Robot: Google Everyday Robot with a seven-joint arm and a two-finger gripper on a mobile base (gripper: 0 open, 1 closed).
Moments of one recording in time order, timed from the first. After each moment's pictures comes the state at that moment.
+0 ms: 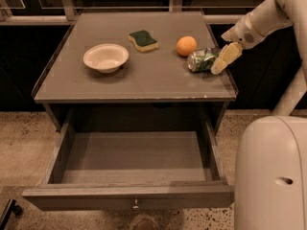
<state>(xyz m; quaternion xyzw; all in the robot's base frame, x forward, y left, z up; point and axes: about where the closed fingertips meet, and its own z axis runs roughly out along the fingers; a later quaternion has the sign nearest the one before) 0.730 -0.241 0.866 -0.53 0.79 0.12 0.30</state>
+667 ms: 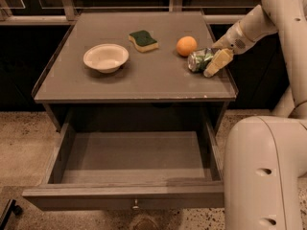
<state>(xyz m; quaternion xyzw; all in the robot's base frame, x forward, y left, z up) 0.745 -0.225 0.837 -0.54 0.79 0.13 0.28</state>
